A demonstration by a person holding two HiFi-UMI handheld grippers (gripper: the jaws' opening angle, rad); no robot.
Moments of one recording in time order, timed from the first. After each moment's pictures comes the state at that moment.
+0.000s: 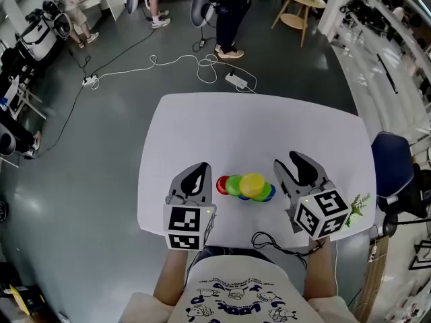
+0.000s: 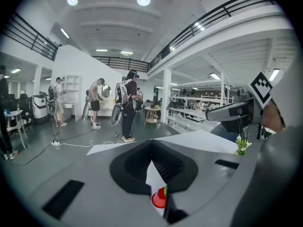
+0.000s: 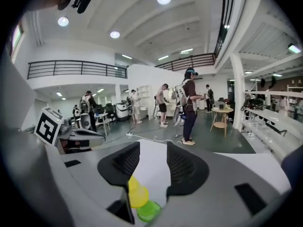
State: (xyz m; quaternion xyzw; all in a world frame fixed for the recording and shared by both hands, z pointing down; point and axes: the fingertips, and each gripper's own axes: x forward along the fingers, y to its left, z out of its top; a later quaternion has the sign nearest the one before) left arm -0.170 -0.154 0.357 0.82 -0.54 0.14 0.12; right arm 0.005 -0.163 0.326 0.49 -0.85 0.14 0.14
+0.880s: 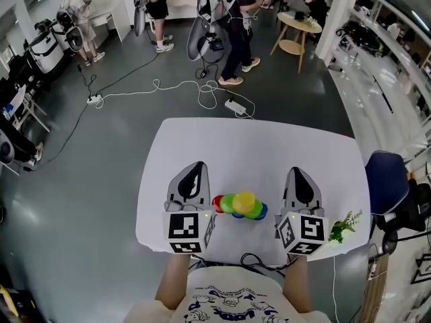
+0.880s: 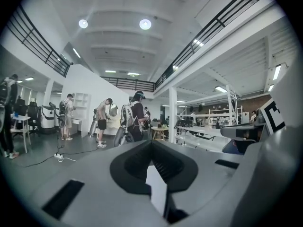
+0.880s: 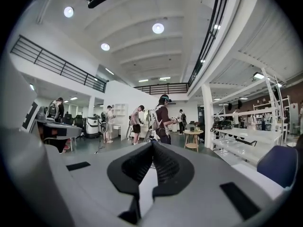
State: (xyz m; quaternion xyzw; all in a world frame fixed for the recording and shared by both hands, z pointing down) left arm -0.159 -0.161 0.276 0.80 -0.59 0.04 0.05; right arm 0.062 -0.152 0.278 0.65 -0.76 0.04 0.04
